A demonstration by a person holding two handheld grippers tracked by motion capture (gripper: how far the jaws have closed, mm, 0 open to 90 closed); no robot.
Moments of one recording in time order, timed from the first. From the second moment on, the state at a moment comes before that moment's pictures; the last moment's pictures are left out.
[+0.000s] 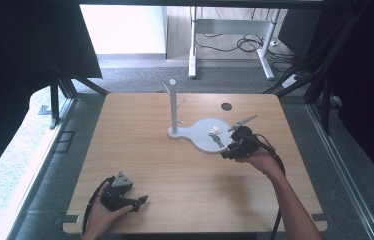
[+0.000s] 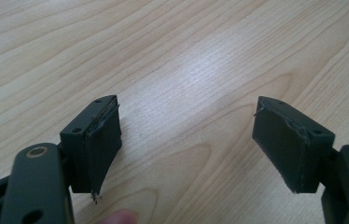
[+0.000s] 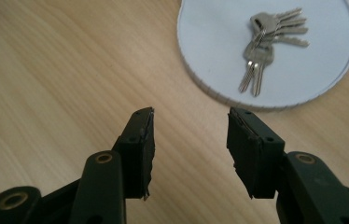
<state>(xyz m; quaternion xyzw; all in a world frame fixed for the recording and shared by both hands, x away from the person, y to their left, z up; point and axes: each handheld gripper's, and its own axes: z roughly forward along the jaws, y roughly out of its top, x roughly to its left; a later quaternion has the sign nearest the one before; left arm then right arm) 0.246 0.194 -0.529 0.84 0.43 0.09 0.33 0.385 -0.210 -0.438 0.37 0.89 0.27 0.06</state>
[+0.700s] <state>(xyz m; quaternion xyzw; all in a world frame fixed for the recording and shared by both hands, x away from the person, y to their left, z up) 0.245 0.193 -0.528 0.83 0.43 0.10 0.33 0.320 -0.262 -0.483 0.38 0.87 0.30 0.06</state>
